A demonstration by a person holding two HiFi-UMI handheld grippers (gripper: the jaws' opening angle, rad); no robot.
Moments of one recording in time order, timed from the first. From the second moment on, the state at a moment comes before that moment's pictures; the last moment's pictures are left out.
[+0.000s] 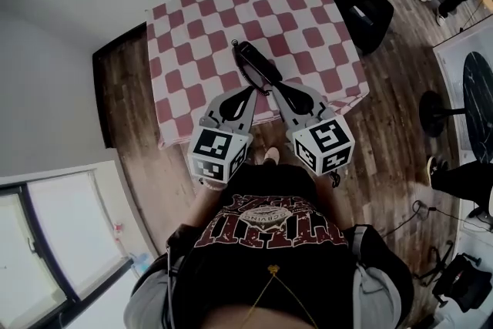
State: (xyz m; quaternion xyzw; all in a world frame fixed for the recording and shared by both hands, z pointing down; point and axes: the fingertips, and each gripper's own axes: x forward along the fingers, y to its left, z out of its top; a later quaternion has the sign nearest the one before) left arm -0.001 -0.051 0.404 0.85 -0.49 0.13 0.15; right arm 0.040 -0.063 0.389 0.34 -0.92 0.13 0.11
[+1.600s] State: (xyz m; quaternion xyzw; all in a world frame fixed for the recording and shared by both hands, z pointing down) left arm -0.086 -0.168 0.426 0.88 -0.42 0.13 0.17; right arm -0.039 -0.186 0.415 0.40 -0.89 0.14 0.15
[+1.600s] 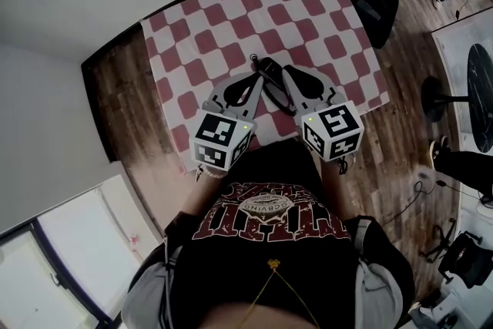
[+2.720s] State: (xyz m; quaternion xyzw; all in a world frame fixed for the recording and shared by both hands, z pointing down) left arm -0.072 -0.212 0.432 0.82 -0.53 0.12 0.20; right arm -0.039 -0.232 0.437 0.26 -0.94 0.14 0.19
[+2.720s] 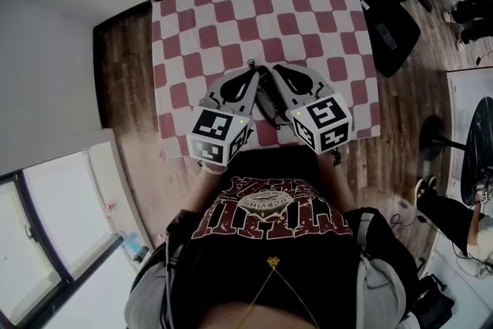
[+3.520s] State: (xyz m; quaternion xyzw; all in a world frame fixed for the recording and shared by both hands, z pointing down) left arm -0.076 -0.216 0.439 0.81 -0.53 0.13 0.21; right arm -0.040 -0.225 0.524 0.24 -0.91 0.16 0.29
